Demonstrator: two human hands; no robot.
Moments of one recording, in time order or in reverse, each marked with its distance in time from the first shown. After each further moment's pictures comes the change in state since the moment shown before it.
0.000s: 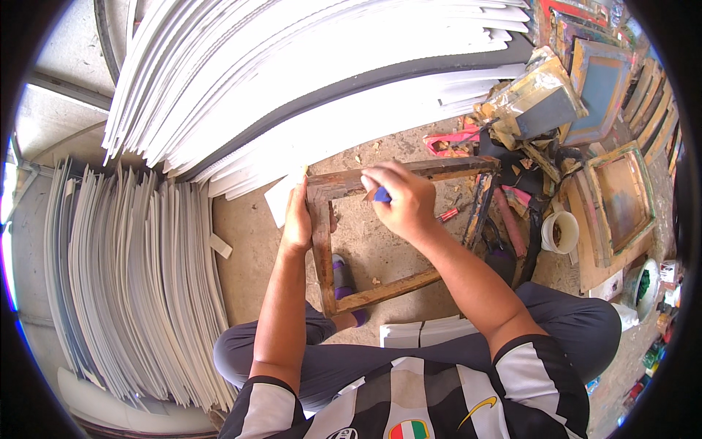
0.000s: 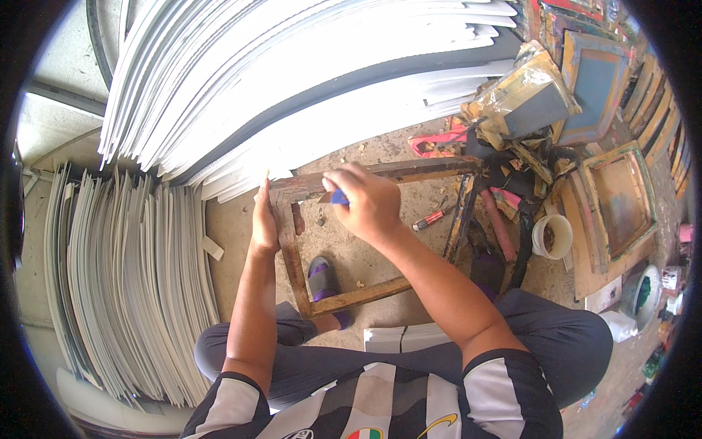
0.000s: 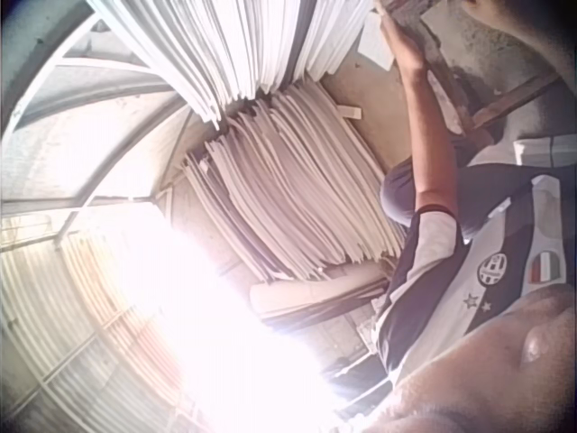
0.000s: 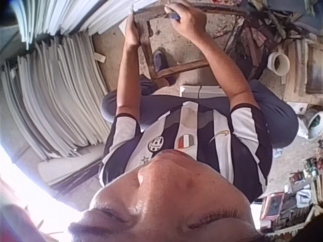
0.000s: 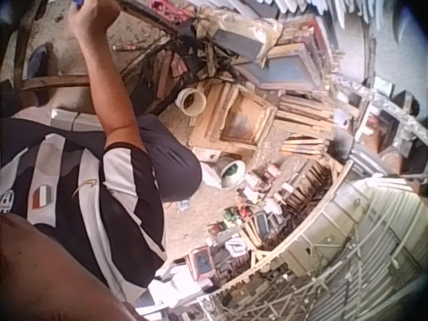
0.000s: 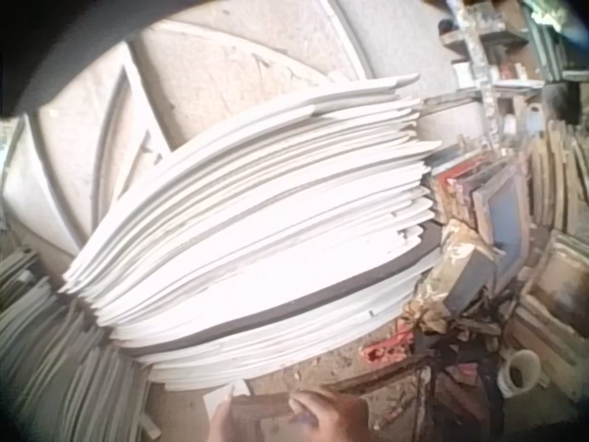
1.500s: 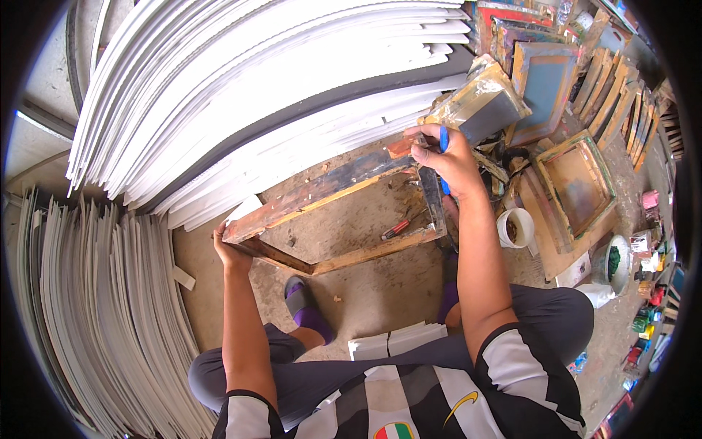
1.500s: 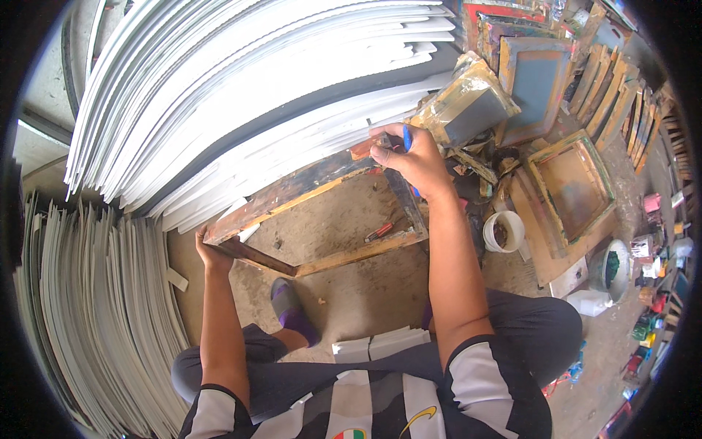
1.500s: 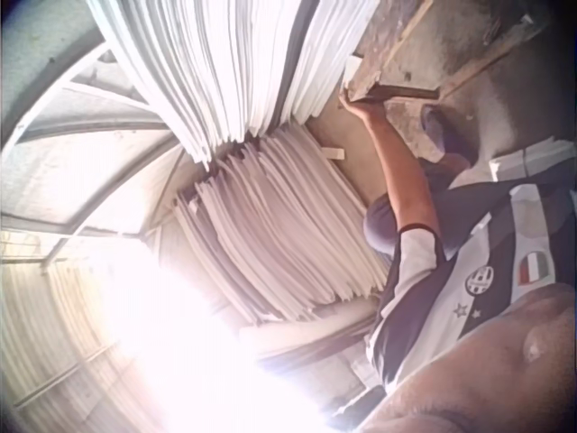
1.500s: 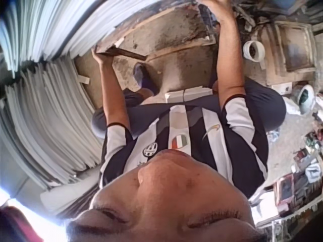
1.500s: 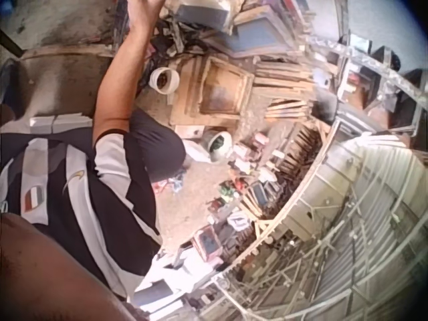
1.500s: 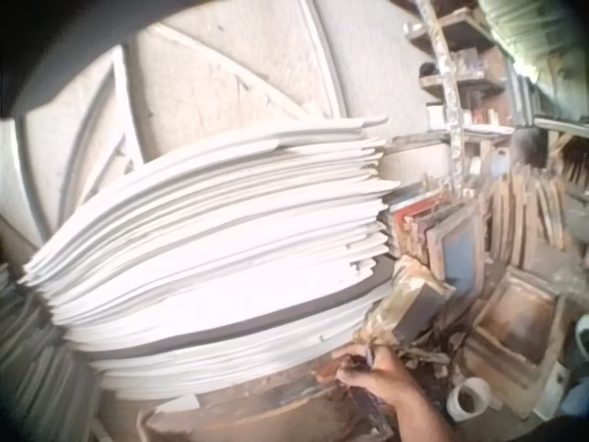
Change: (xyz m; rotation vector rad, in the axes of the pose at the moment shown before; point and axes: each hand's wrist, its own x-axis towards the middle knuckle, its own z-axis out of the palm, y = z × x) left_hand 0.037 -0.082 -0.114 -0.668 0.395 -0.071; right_hand 0.058 0.079 -0.158 0.569 -0.197 0.612
